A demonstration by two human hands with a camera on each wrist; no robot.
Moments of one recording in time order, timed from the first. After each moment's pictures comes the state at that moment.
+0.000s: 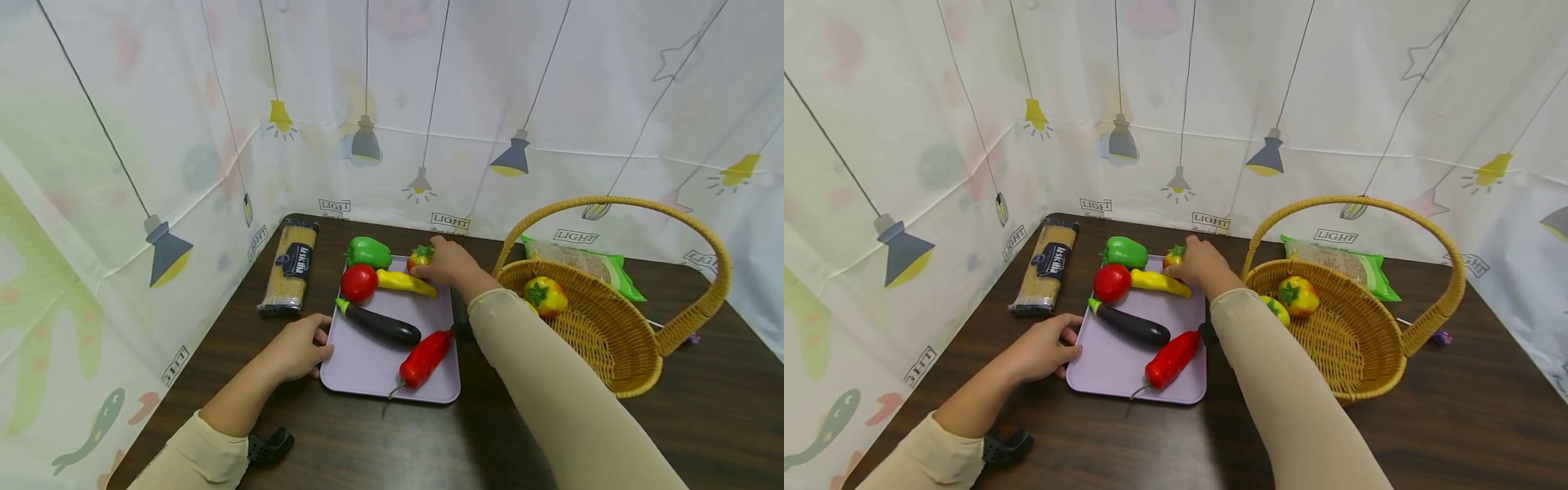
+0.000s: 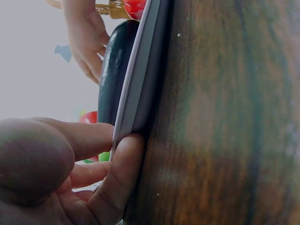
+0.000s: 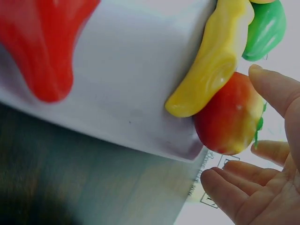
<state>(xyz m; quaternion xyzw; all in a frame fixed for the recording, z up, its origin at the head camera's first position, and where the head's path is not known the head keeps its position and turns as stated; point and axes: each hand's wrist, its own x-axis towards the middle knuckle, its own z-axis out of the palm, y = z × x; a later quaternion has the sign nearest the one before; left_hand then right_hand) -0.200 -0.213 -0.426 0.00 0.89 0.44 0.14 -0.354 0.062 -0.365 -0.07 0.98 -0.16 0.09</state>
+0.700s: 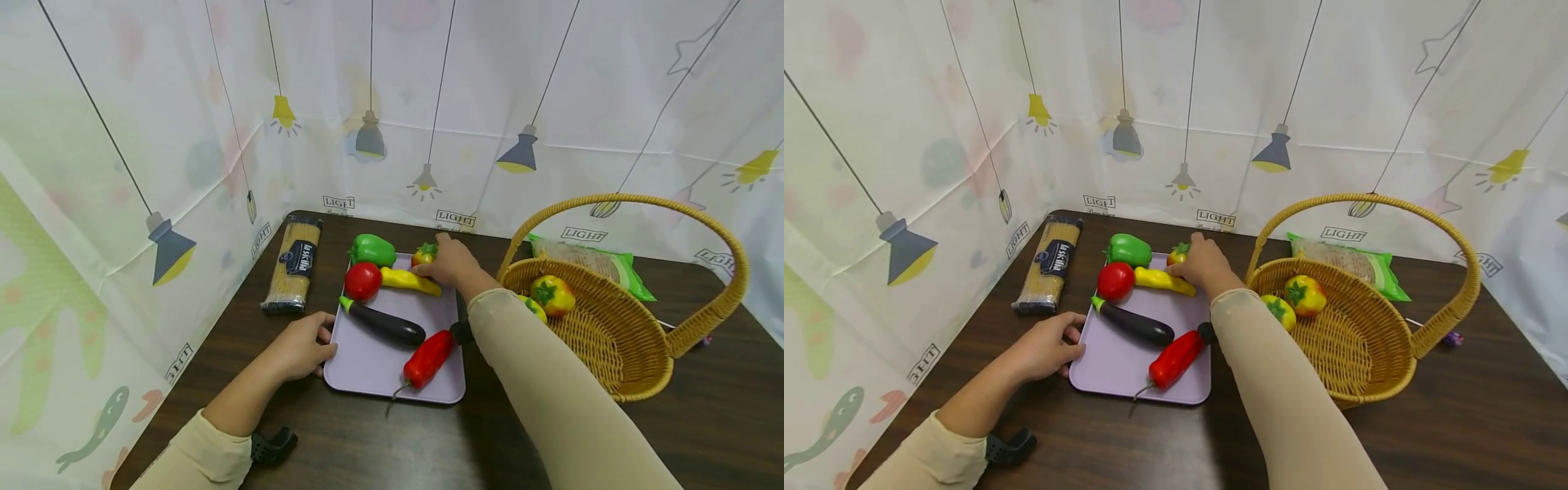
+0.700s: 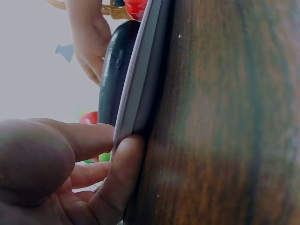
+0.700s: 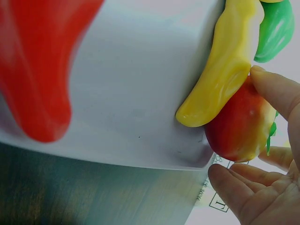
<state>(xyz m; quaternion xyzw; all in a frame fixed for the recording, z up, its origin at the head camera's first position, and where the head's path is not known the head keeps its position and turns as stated) -0.201 -0.213 -0.425 0.00 0.88 0.45 0.14 -0.363 0.060 -0.378 -0.05 0.97 -0.22 0.09</state>
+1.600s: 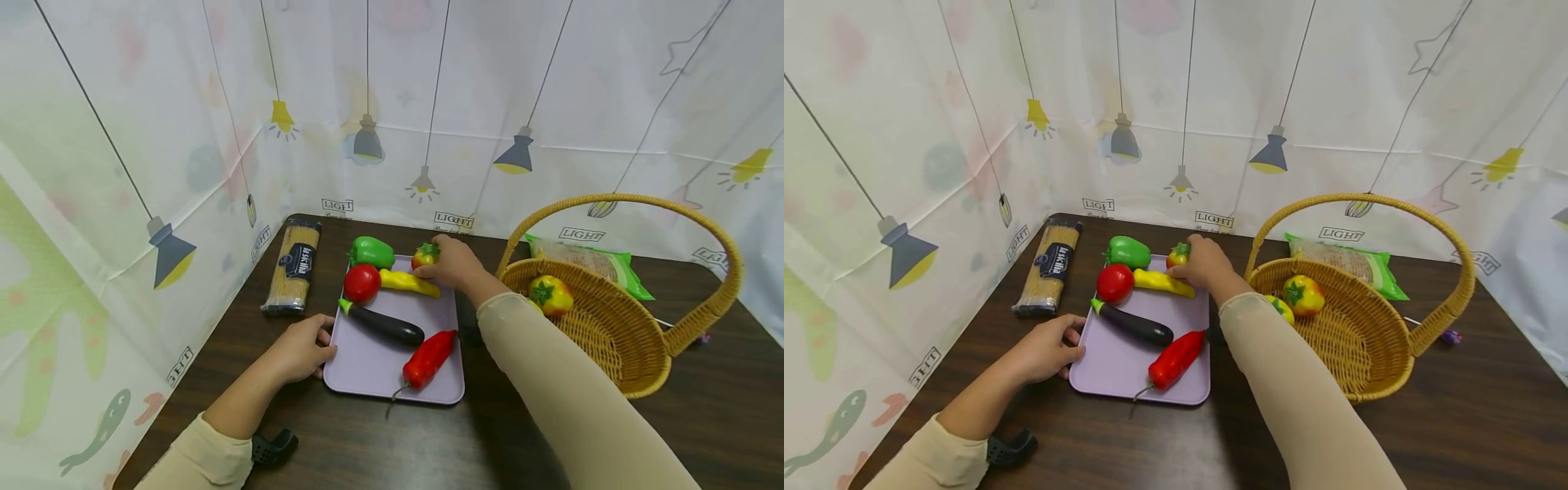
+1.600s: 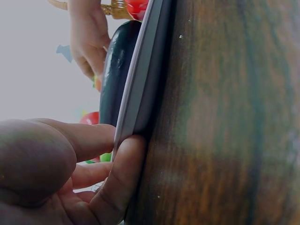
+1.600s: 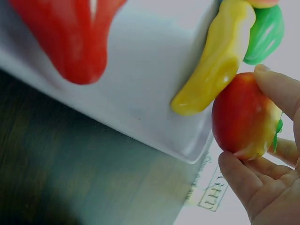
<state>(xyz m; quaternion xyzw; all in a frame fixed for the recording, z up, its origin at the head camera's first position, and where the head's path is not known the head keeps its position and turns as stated) -0.200 -0.213 -0.427 0.00 0.88 0.45 0.14 -0.355 0.068 -0.371 -0.08 0.97 -0.23 0.06</state>
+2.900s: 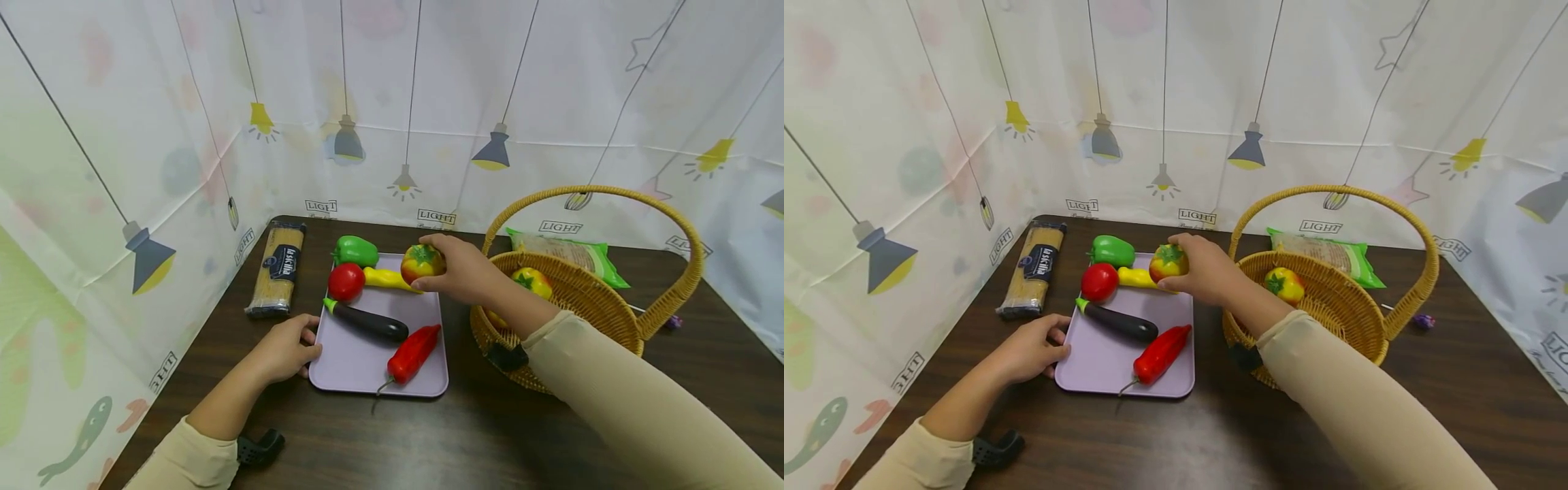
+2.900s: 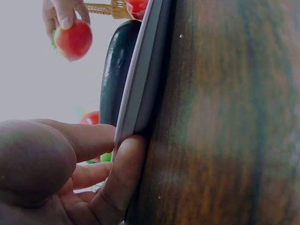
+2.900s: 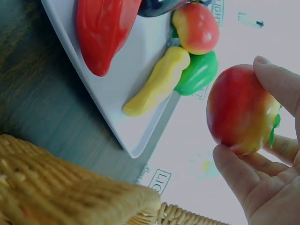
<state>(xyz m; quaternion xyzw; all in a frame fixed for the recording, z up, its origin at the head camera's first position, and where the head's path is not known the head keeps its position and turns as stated) -0.198 -0.213 -0.426 0.00 0.89 0.44 0.14 -0.274 0.100 -0.313 -0.20 0.95 -0.23 0.04</state>
